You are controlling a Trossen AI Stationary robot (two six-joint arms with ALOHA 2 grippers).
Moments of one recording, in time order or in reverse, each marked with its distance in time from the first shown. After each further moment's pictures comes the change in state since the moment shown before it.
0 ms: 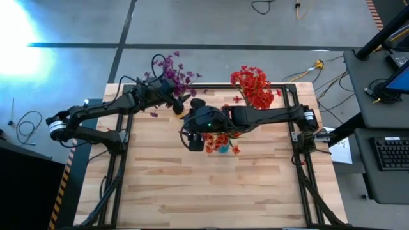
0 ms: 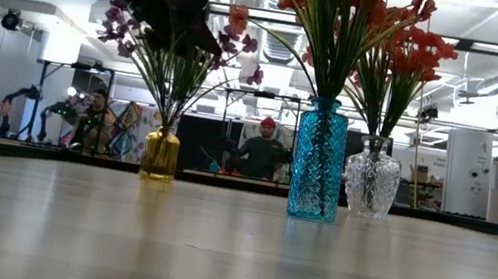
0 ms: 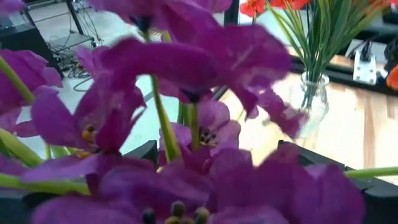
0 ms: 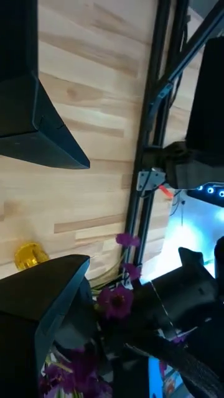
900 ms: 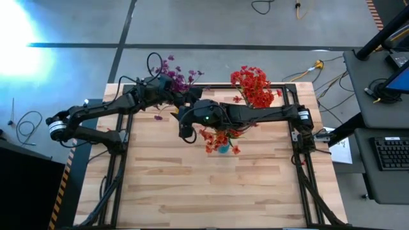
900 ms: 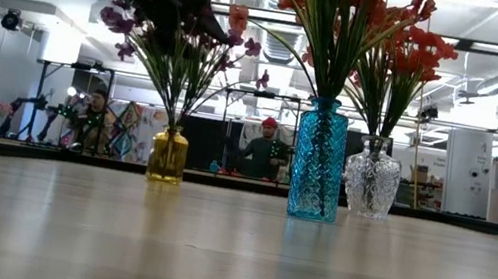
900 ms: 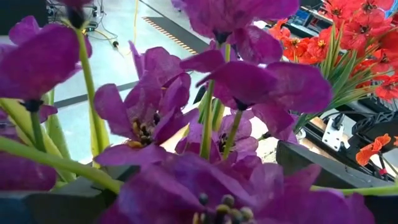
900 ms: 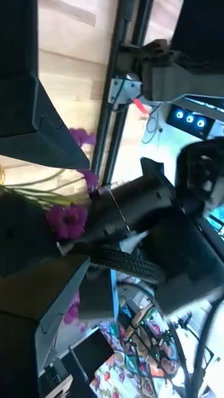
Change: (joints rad) left arm 0.000 -0.002 0.000 0.053 -0.002 -0.370; right arm -0.033 0.045 -0.002 0.287 0.226 -0.272
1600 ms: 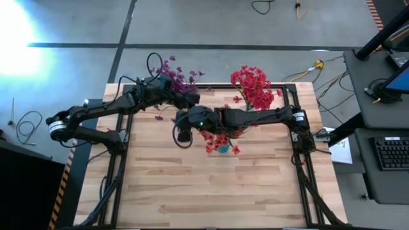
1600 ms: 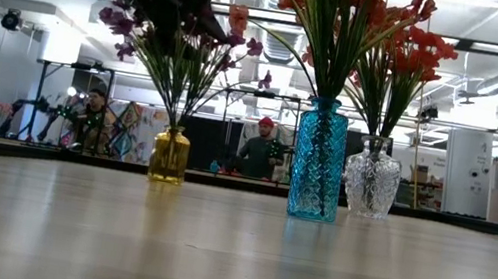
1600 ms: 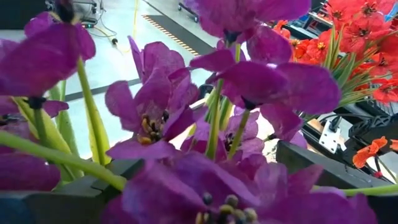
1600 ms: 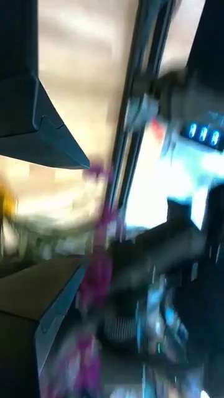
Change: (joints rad) left arm 0.000 0.000 0.000 0.000 0.003 -0.025; right arm 0.012 0.049 -0.001 -0.038 0.009 0.061
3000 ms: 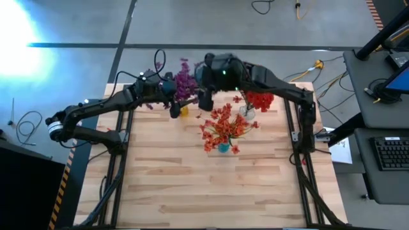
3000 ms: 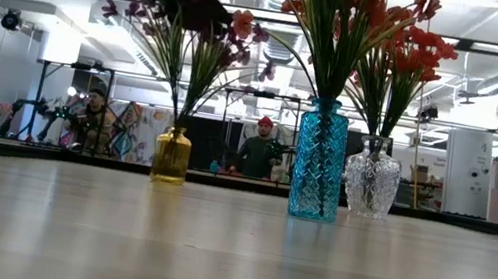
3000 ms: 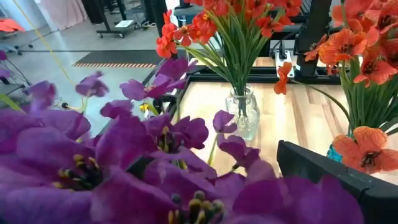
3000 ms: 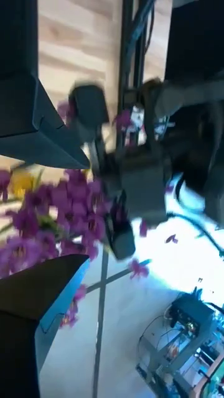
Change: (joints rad) left arm -0.007 -0.008 0.123 -0.162 0.266 0.590; right arm -0.234 -0.107 0.350 -0.533 -0.407 0.130
